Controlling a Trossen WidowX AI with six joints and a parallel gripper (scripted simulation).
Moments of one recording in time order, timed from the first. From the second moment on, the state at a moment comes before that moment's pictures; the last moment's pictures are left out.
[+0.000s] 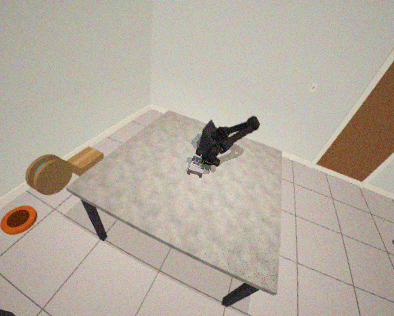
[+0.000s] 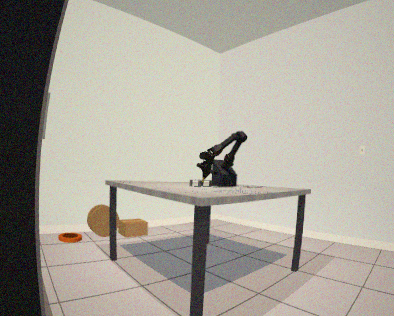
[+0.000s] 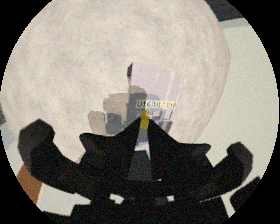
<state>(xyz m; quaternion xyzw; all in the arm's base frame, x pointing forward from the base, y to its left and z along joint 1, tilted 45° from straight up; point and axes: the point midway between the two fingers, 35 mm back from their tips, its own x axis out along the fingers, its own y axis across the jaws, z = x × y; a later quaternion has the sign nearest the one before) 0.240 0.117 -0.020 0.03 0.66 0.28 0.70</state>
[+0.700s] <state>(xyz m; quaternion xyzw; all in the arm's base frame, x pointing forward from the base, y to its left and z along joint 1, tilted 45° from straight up) 0.239 0.119 -0.019 0.02 0.66 0.26 0.71</state>
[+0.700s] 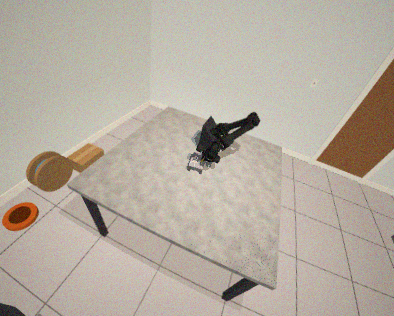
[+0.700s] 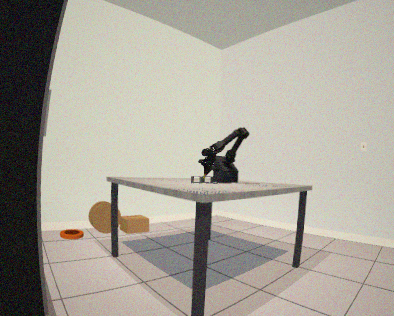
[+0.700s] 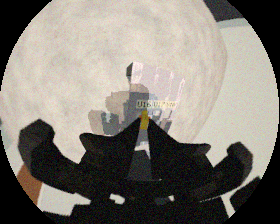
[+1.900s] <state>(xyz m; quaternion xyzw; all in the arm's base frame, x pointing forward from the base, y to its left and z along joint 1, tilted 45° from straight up) 0.238 0.122 -0.018 0.01 0.66 0.25 0.71</state>
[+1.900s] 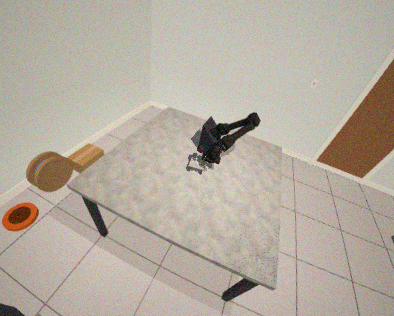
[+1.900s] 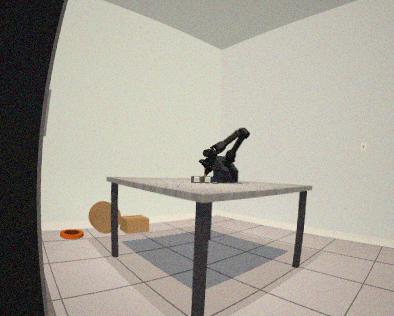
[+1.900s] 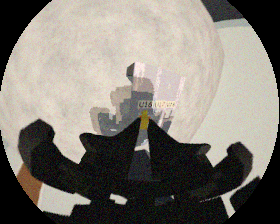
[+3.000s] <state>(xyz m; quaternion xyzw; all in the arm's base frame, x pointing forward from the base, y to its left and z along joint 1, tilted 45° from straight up) 0.237 0.126 -0.016 0.00 0.66 0.24 0.72</state>
